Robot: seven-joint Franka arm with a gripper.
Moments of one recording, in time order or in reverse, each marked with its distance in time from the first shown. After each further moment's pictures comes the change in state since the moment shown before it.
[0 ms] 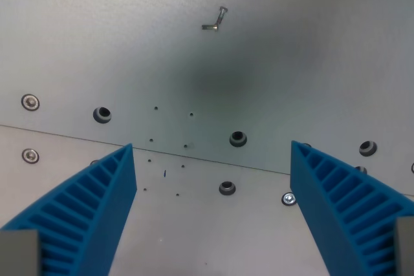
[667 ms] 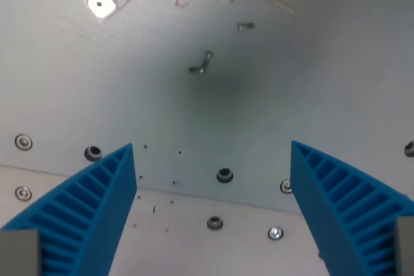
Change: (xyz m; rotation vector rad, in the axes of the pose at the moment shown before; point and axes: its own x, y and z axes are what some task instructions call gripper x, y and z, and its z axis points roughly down) arm 0.039 0.014 -0.002 -0.013 0.026 0.003
